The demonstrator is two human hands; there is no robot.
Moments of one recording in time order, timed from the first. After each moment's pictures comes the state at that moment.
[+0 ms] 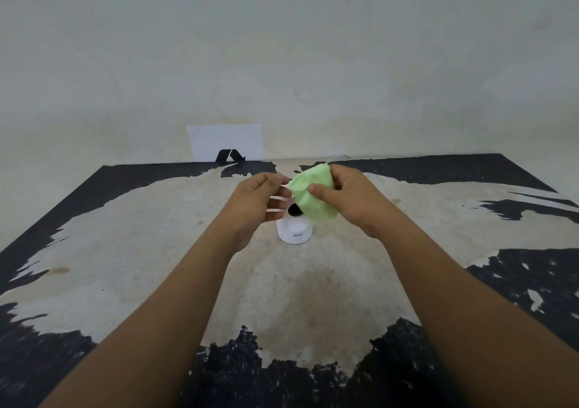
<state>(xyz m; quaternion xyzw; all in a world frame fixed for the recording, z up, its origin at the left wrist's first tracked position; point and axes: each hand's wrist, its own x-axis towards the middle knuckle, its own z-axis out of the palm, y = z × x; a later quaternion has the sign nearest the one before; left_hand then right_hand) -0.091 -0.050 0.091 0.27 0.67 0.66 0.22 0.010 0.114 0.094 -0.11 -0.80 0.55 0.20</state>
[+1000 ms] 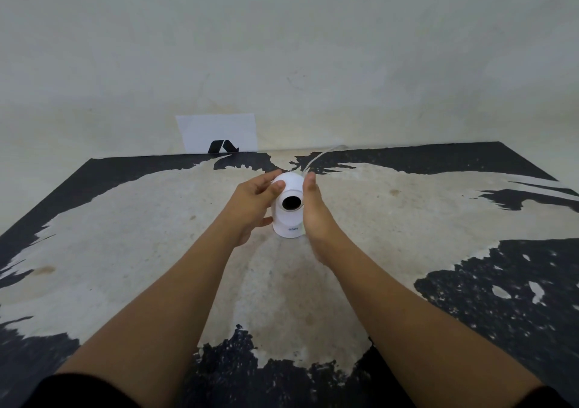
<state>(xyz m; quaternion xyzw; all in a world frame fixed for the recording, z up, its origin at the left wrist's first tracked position) -0.114 -0.031 0.059 0.25 0.69 0.63 0.25 -0.028 0.066 0.039 -0.23 -0.66 0.70 0.16</state>
